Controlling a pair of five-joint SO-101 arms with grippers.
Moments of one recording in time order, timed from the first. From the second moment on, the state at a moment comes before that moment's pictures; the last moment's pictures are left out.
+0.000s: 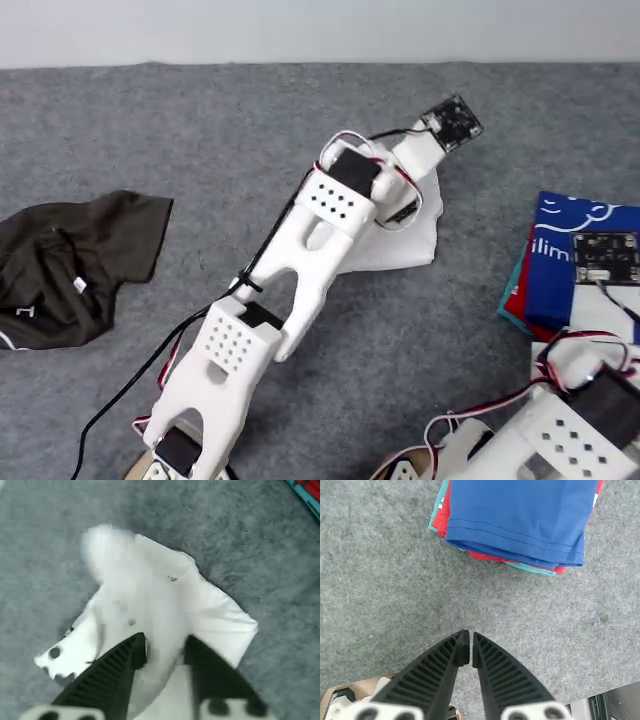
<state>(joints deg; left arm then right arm) 31.9 50.2 -59.3 81.3 -12.7 41.6 -60.3 33.3 97.6 37.2</state>
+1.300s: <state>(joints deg) 36.0 54.1 -70.4 99.1 -15.1 41.5 -60.3 33.3 97.6 37.2</state>
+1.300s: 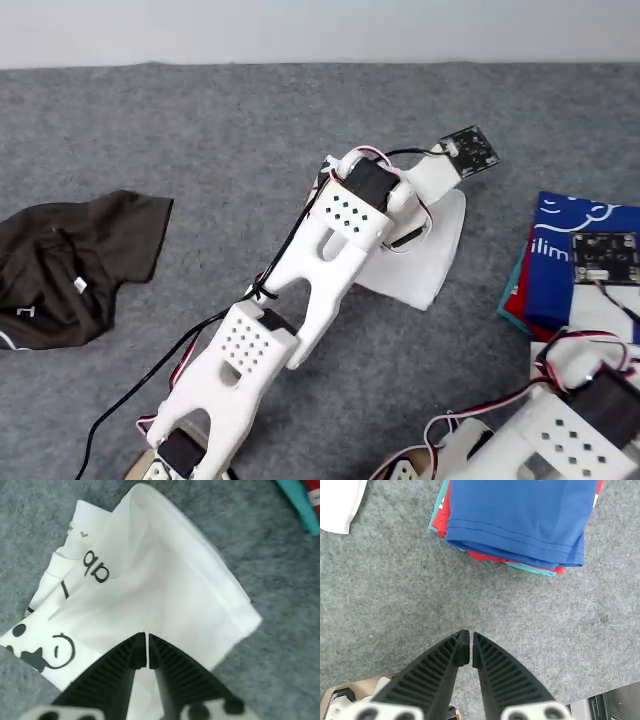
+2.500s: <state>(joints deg) 39.9 50.2 -60.5 99.0 -16.4 41.5 -60.3 33.3 97.6 37.2</state>
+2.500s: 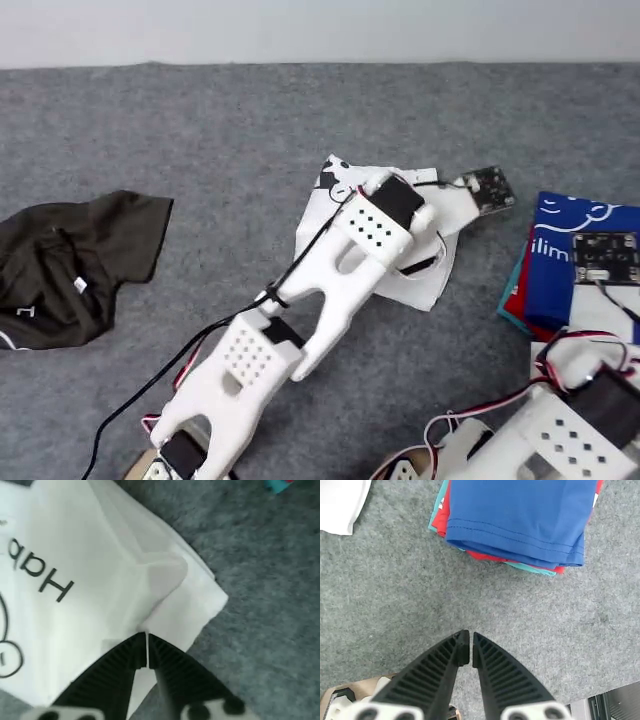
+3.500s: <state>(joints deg) 30.5 54.1 -55.4 94.1 -16.8 41.6 -60.3 35.7 97.6 37.2</state>
